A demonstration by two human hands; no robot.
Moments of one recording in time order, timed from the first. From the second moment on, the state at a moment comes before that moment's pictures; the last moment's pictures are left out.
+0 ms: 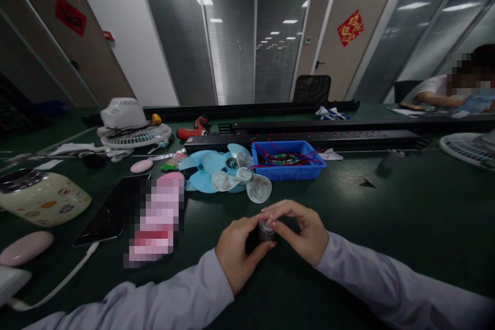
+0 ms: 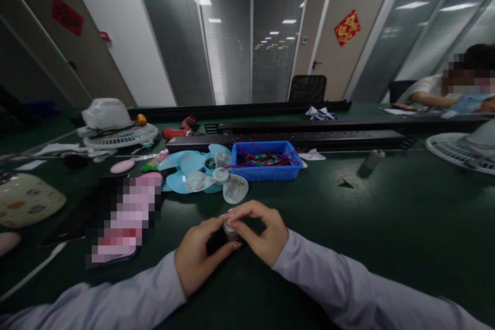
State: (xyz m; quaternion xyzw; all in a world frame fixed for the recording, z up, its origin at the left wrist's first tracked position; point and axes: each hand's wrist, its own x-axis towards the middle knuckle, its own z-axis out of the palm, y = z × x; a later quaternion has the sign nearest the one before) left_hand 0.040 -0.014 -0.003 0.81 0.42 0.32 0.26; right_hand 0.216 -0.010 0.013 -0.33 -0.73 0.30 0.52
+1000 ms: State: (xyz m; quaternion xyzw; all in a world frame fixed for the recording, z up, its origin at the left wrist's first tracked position) left_hand 0.040 -0.013 0.002 0.80 0.43 0.31 0.29; right_hand 0.287 -0.038 -0.004 -0.42 -0.74 0.36 0.38
